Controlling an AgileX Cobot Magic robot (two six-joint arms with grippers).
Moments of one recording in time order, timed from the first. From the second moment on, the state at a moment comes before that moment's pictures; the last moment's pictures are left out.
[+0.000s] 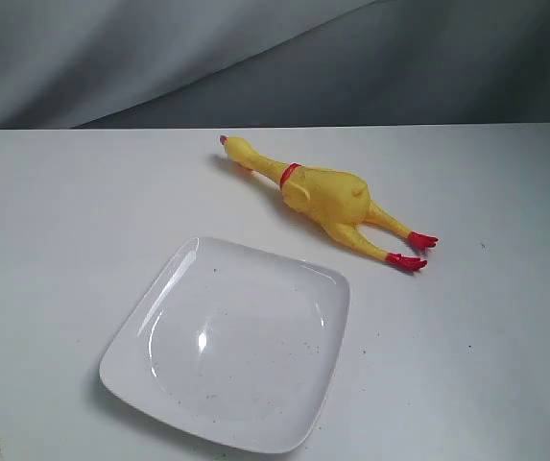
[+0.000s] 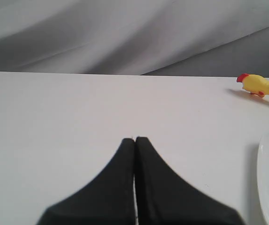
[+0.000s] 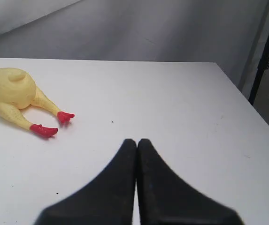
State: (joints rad) left arm 0.17 0.00 0.00 0.07 0.29 -0.07; right arm -0.06 0.00 0.00 -0.02 0.33 -0.02
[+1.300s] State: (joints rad) left arm 0.17 0.00 0.00 0.07 0.29 -0.07; right arm -0.06 0.01 -0.17 0.14 -0.47 0.52
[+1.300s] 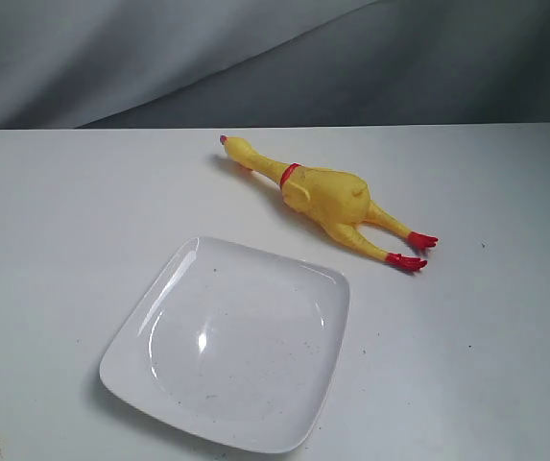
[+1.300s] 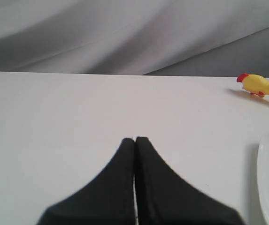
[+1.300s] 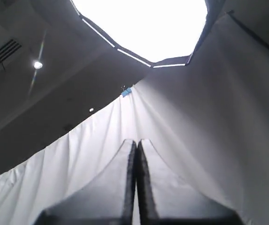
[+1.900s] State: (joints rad) left arm 0.17 0.00 0.00 0.07 0.29 -0.07; right arm 0.13 1.45 -1.17 0.24 0.70 -0.70
